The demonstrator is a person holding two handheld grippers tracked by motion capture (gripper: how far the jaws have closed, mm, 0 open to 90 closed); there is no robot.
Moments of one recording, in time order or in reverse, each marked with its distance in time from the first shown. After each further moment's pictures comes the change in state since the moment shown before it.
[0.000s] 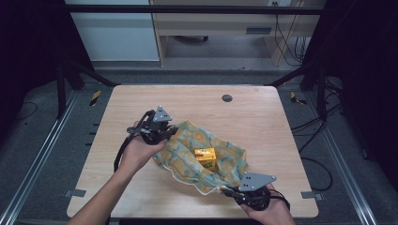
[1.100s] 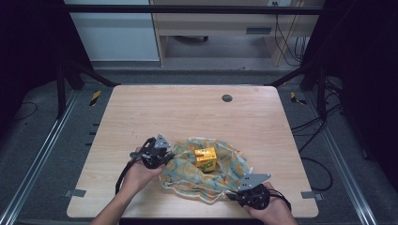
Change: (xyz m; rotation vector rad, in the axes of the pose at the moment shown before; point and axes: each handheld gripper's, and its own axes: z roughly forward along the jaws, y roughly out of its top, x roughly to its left) left arm -0.016 -0.089 0.045 0.120 -0.053 -0.038; right arm -0.016 -0.029 0.017 0.161 0.025 0.064
